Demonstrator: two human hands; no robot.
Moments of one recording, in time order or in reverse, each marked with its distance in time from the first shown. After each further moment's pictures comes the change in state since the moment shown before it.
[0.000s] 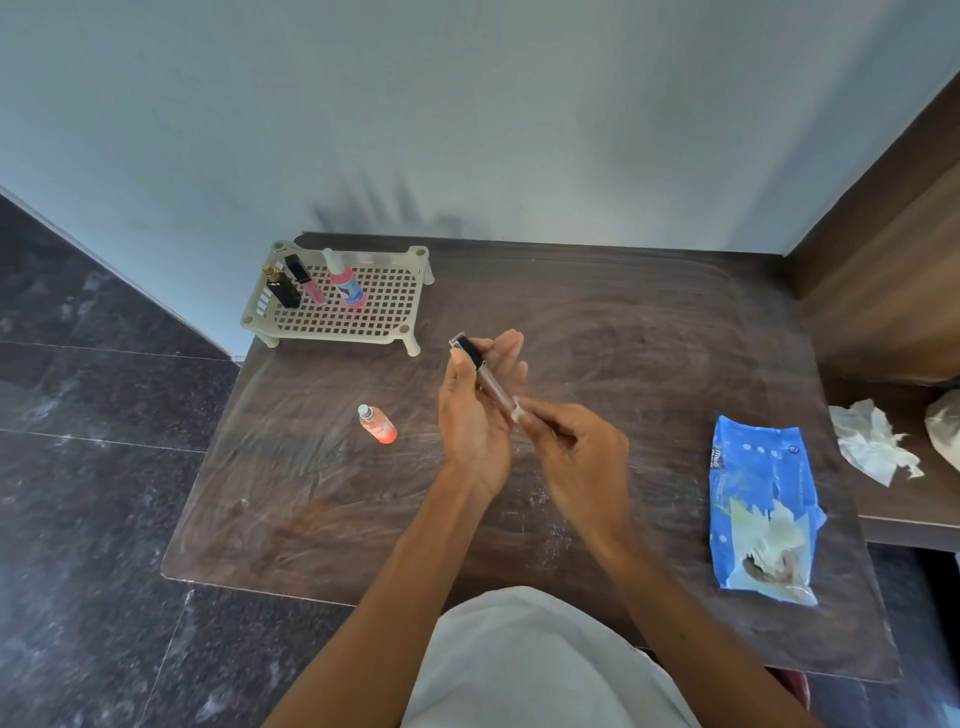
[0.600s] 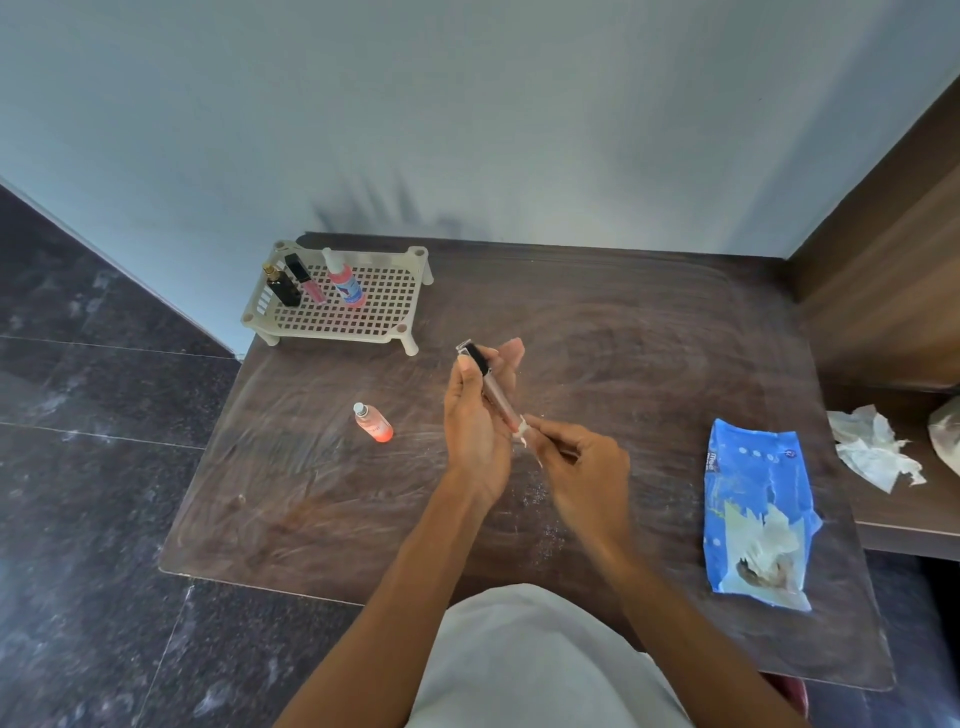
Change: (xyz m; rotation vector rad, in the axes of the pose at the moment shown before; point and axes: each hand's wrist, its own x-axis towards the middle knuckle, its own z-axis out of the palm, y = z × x) left_hand -0.004 -0.013 0.000 0.127 -0.002 0.005; right_hand -0.006 0.019 -0.006 0.067 -0.040 0.173
